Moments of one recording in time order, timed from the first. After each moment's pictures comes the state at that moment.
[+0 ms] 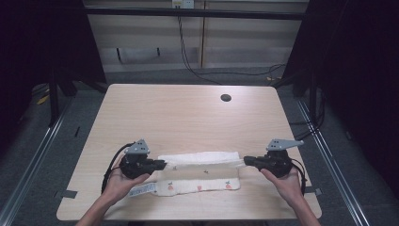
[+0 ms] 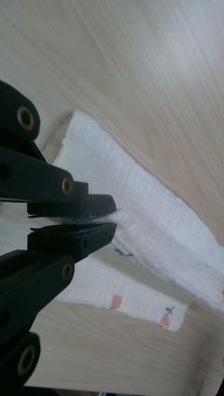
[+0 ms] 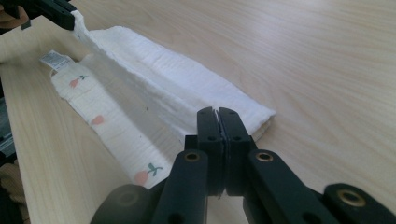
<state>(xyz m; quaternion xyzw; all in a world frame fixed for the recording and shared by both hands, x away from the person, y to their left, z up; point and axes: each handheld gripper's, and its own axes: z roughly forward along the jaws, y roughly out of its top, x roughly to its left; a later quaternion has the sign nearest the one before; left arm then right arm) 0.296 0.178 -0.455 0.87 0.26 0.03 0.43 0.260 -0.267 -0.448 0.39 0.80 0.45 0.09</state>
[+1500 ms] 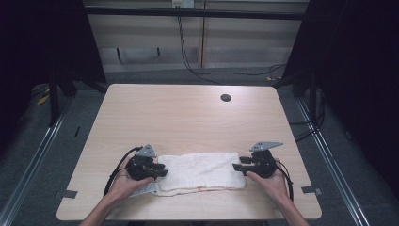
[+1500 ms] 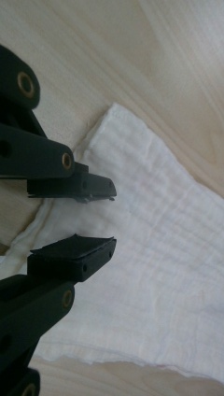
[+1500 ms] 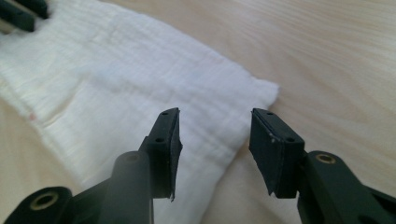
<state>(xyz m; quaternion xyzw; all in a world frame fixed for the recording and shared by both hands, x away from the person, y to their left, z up) 0.314 0.171 -0.494 0.89 0.26 0.01 0.37 0.281 -0.238 -0.483 0.44 0.81 0.38 0.09</state>
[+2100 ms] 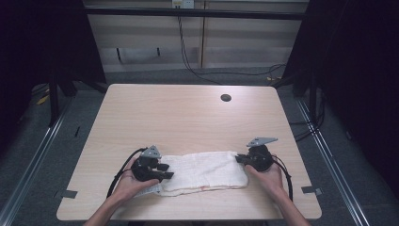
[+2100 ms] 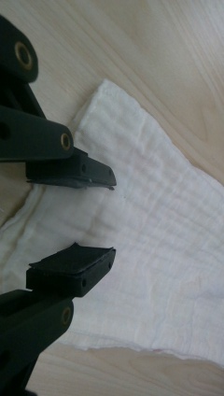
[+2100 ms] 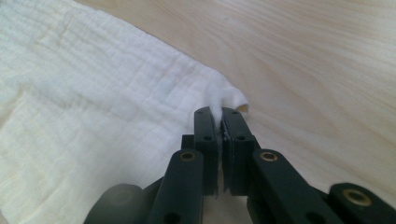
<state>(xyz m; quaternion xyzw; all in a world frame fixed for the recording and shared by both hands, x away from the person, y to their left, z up) 0.312 0.151 -0.495 0.89 0.26 0.00 0.38 0.302 -0.241 -0.496 0.45 0.81 0.35 0.12</state>
